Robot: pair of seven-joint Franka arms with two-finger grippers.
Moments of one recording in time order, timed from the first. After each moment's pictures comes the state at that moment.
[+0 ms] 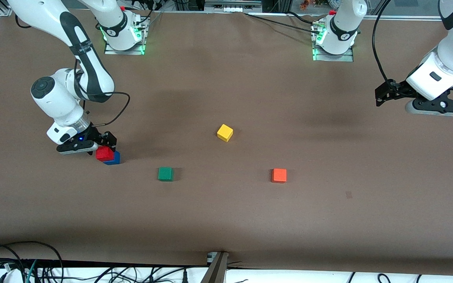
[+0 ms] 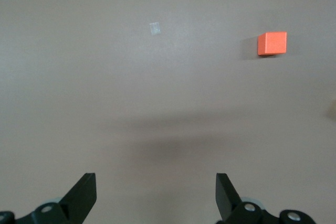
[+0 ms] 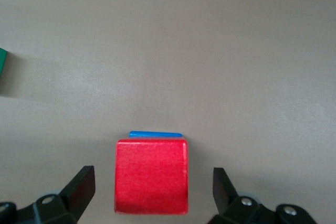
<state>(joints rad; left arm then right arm) -0.04 0.00 -0.07 -1.69 0.04 1.64 -0.03 0.17 0.32 -0.09 -2.26 0.24 2.87 -0.29</state>
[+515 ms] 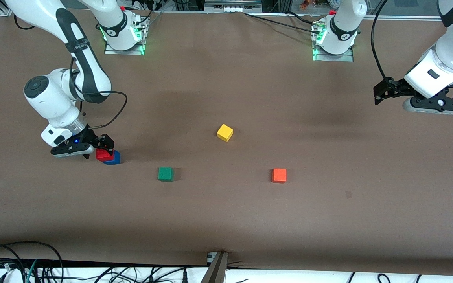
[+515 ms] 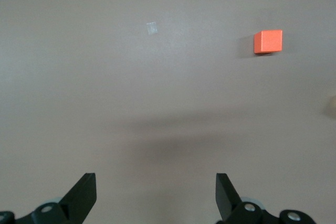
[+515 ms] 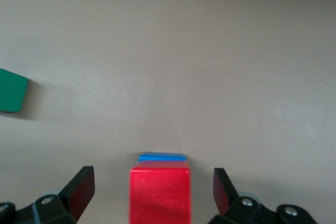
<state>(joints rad) -0.04 0.00 -0.08 -1.68 0.04 1.63 -0.03 0.17 0.29 -0.09 -2.18 0.24 2.75 -0.28</state>
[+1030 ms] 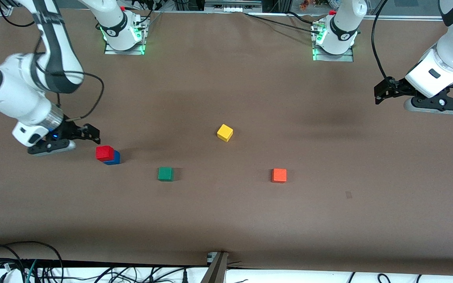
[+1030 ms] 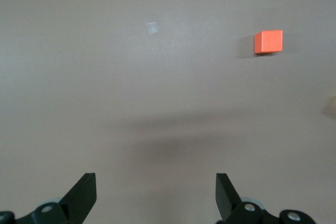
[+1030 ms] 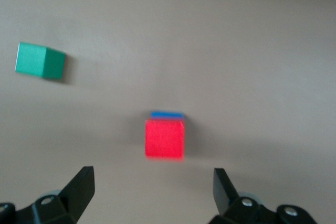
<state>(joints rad) -0.04 0.00 -0.08 -1.68 0.04 1.63 -0.03 0.17 0.14 -0.16 -1.98 0.12 2.19 -0.22</state>
